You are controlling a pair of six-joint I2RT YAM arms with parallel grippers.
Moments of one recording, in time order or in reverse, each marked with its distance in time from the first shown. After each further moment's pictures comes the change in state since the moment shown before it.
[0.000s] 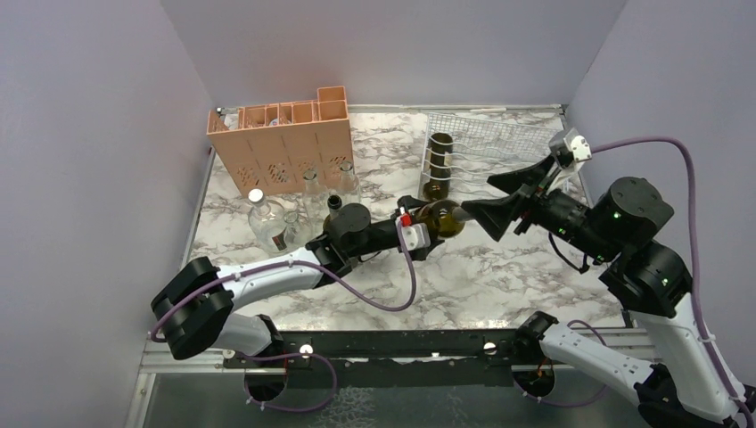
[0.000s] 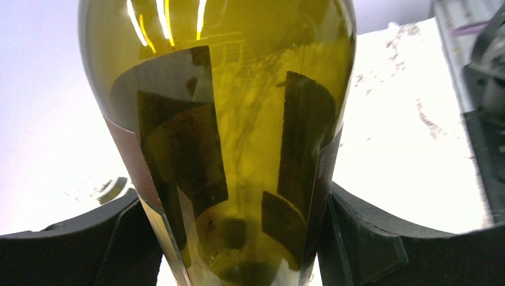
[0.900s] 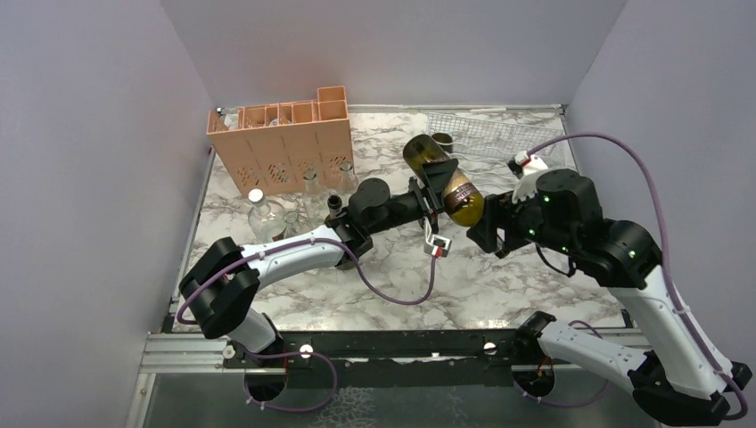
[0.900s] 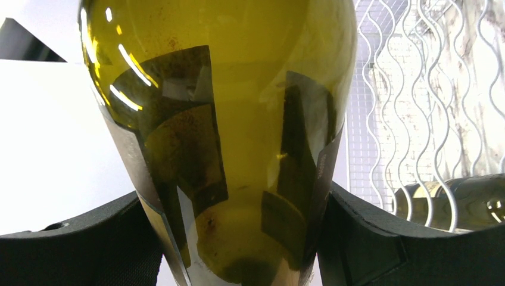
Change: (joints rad) left arm 0.030 0.183 0.249 -0.001 -0.038 1.180; right arm 0.000 0.105 0.021 -0.494 0.219 0.121
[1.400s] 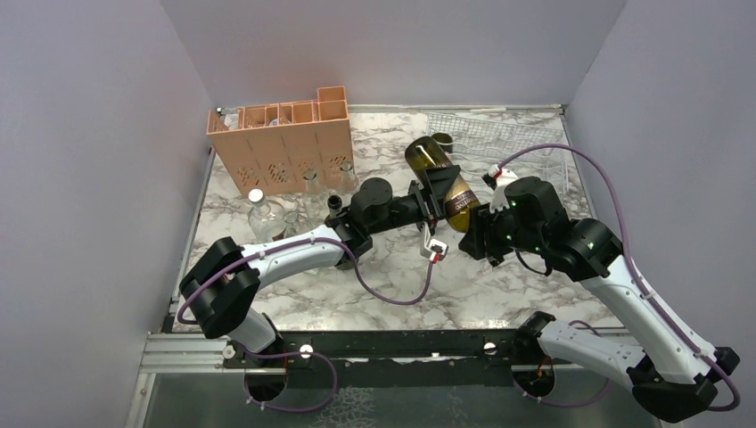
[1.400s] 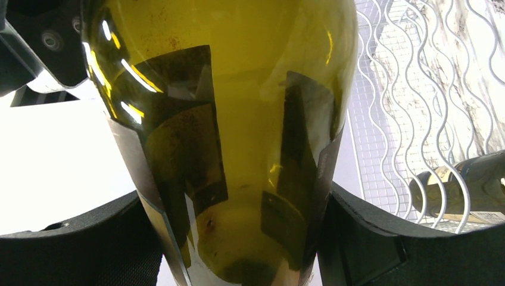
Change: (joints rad) left arm 0.003 0.001 0.000 -0.057 0.033 0.125; right arm 0.000 0.026 -0.192 0.073 -0.021 0.028
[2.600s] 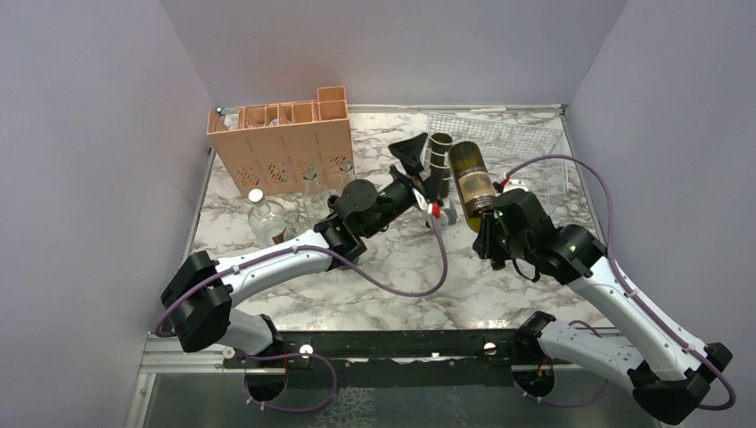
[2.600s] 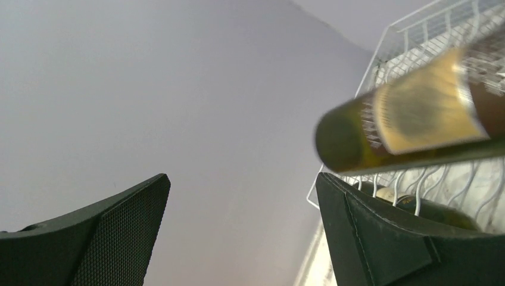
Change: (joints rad) left arm -0.041 -0.116 0.011 0.047 -0.332 -0.595; right arm 0.005 -0.014 -0.136 0.026 0.251 0.153
